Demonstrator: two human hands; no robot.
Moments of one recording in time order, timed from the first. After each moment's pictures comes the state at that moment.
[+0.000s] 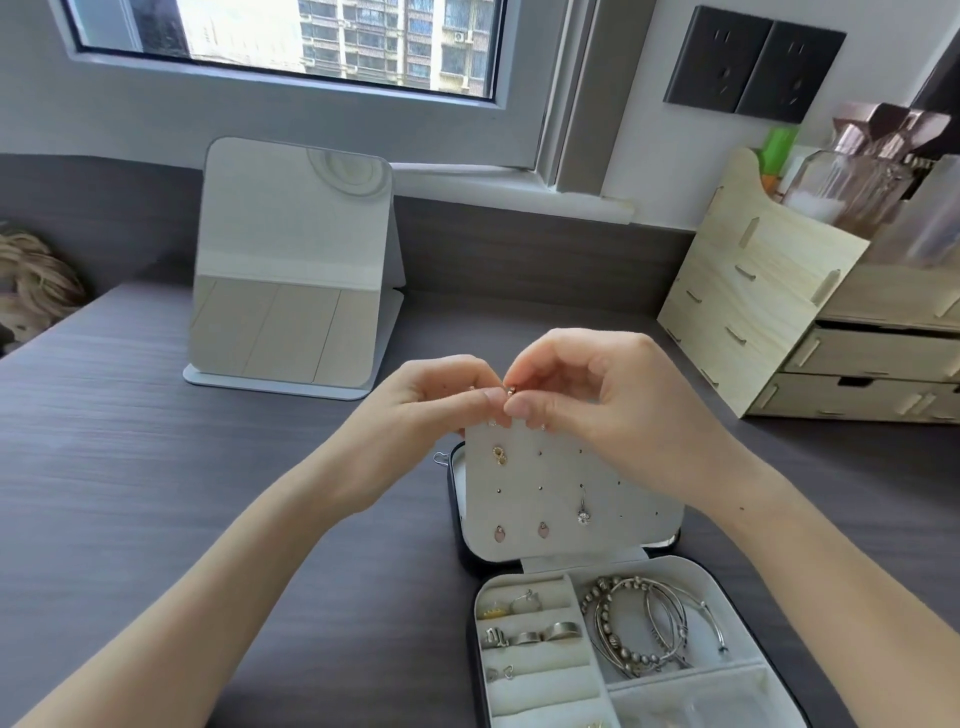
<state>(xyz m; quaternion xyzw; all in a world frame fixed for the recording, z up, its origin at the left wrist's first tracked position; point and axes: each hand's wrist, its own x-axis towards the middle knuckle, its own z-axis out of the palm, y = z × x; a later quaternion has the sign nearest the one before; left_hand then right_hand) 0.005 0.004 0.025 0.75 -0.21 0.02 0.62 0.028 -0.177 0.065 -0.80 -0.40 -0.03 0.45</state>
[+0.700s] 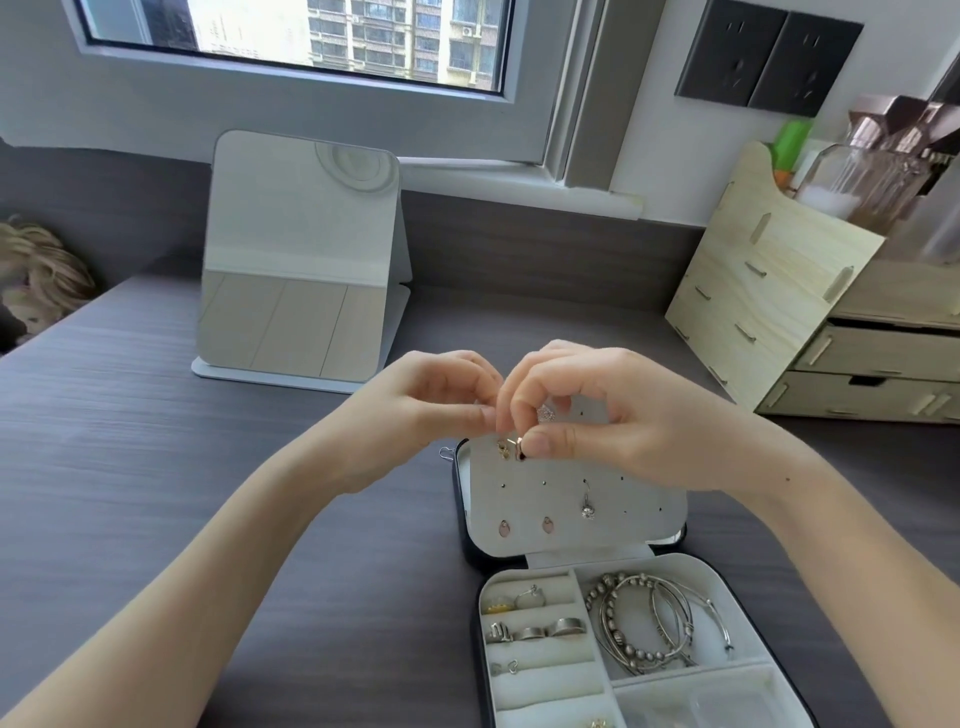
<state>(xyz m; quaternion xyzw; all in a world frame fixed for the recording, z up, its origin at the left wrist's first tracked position) 0.009 0.012 0.027 0.74 -0.21 -0.04 0.64 0.032 -0.184 0.075 -0.82 -0.49 0.07 0.29</state>
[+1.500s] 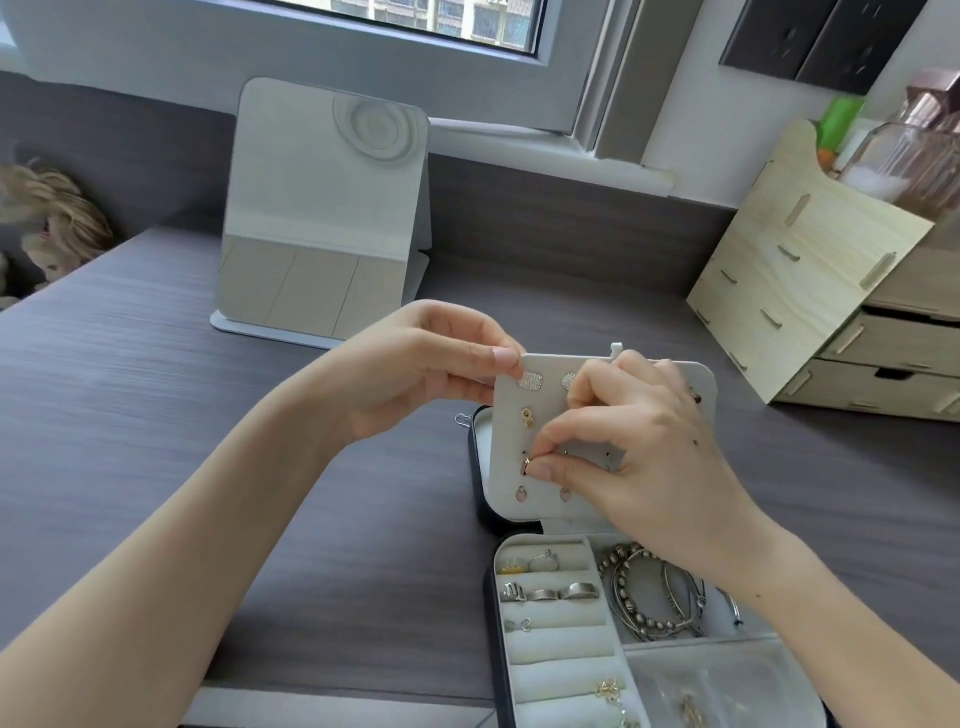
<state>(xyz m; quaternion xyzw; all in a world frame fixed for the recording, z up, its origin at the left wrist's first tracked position) 0.011 0.021 0.033 0.68 -0.16 -0.11 0.71 0.008 -0.185 0.021 -0.86 -0.41 -0.23 0.20</state>
